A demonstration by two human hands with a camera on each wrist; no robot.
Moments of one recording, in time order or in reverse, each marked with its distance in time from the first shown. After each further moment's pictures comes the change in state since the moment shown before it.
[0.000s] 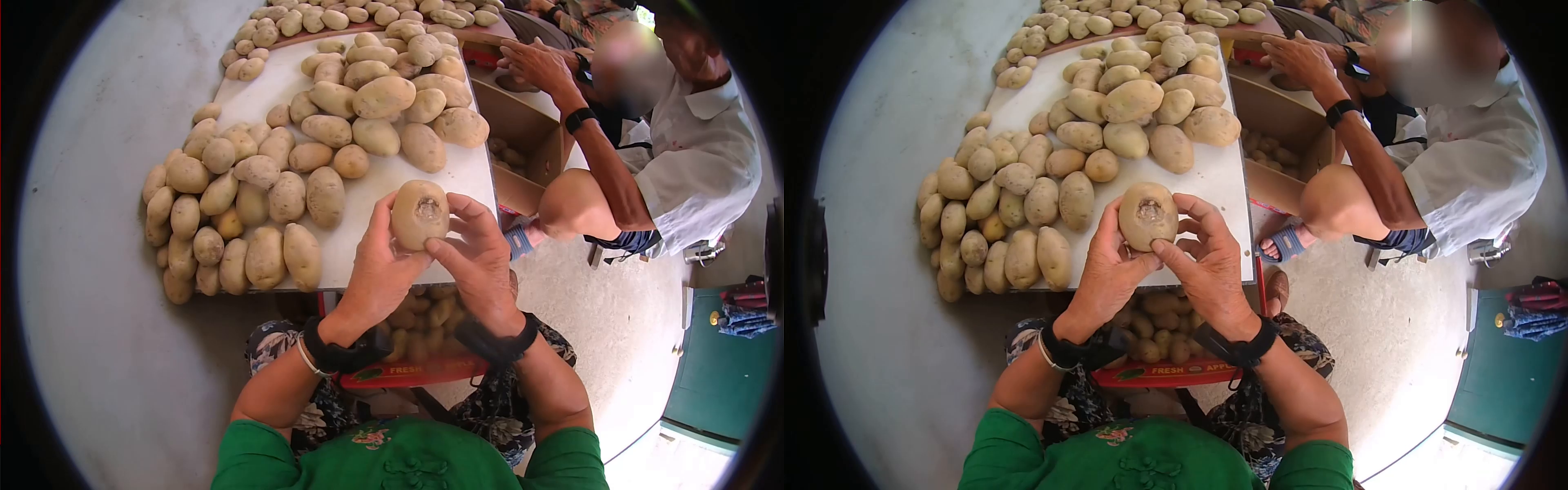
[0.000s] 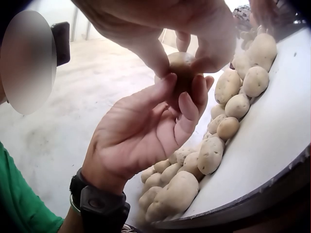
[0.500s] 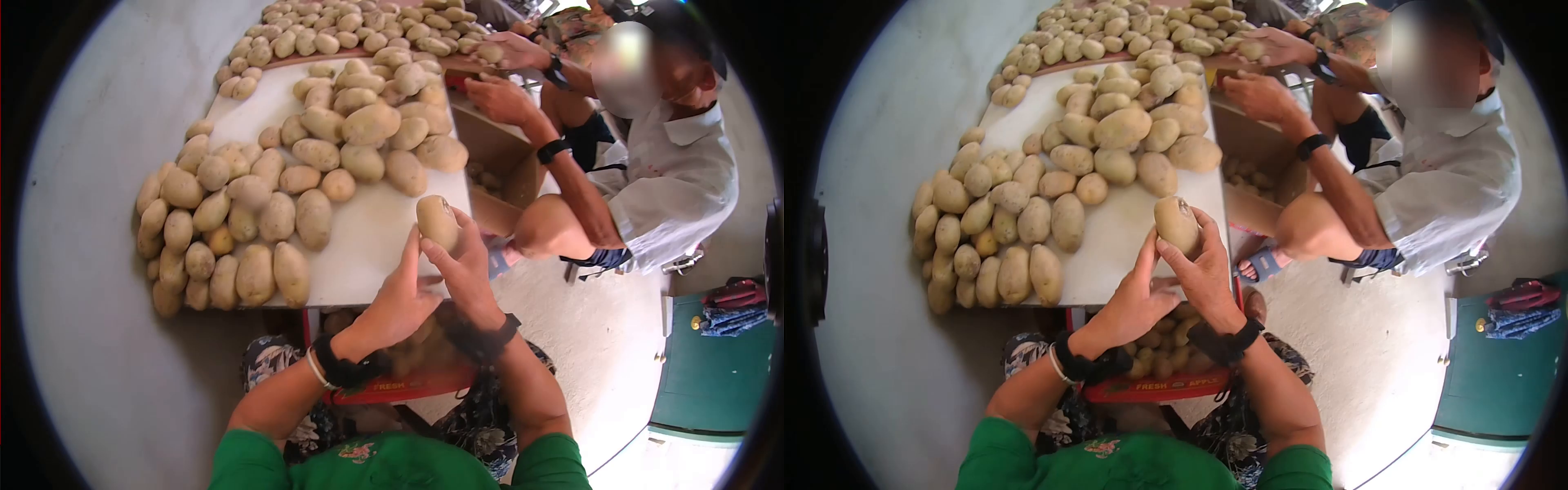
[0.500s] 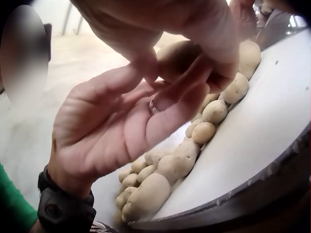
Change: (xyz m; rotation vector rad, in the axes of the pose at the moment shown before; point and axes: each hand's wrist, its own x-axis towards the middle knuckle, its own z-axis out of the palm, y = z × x) left_hand -0.006 -0.006 0.021 0.103 -0.224 -0.133; right_hand 0.016 0.001 -0.016 -0.171 0.080 0.101
